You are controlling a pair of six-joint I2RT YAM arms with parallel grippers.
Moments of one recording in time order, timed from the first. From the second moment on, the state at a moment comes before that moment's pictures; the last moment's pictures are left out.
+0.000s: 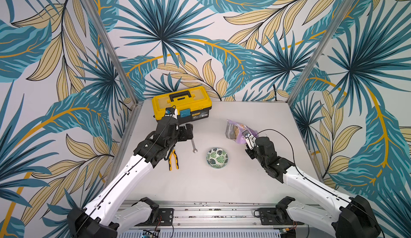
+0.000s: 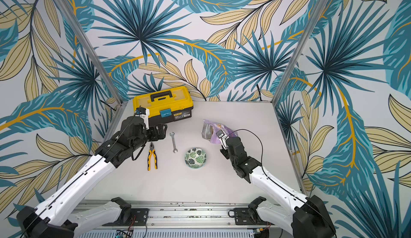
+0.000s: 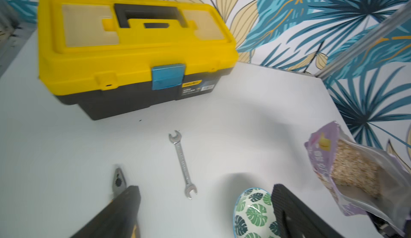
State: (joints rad) left arm -0.45 1.04 1.01 -0.51 -0.17 -0.50; right arm 0.70 1.06 0.61 -0.09 0.45 -0.40
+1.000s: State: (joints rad) left arm -0.33 0.82 0.78 -0.48 -0.34 -0.58; right arm 1.06 1.25 0.54 0.30 0.93 -1.31
